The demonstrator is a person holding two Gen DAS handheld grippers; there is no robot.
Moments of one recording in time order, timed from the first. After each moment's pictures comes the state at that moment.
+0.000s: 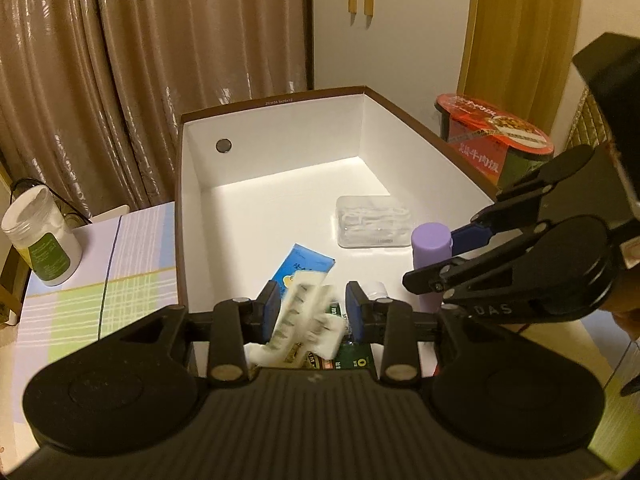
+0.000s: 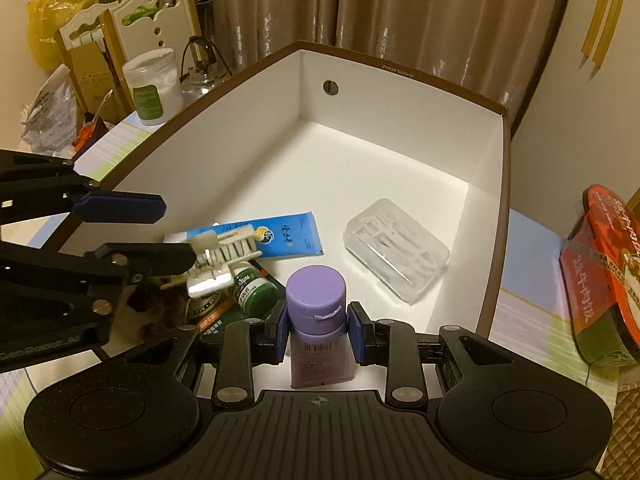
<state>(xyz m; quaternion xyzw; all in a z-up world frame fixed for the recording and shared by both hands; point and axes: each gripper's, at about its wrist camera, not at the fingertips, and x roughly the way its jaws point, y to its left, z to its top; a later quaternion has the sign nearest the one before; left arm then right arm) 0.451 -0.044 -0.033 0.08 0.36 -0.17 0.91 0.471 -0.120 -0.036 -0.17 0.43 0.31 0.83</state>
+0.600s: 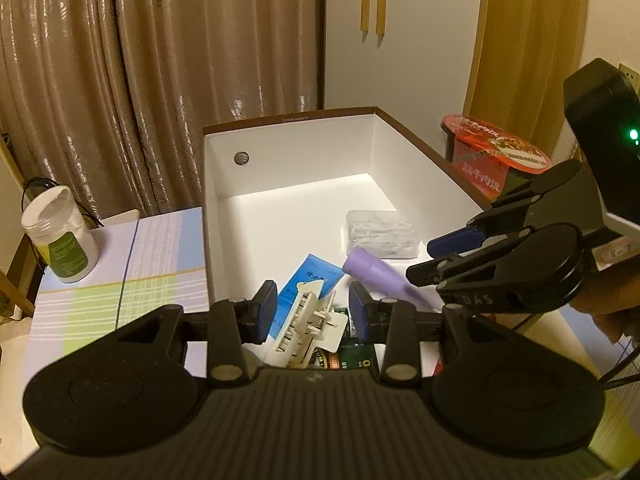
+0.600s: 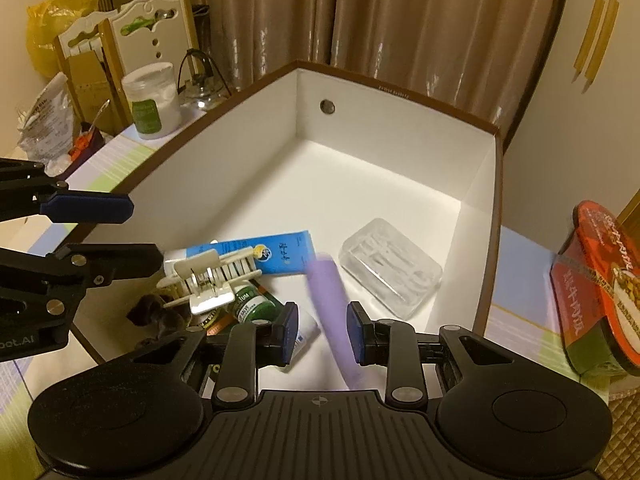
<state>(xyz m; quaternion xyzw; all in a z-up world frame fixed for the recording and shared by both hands) 0.439 -0.031 -0.017 0.06 0.35 -0.15 0.92 0.468 -0.112 -0.027 -0.18 0.41 0.30 0.84</state>
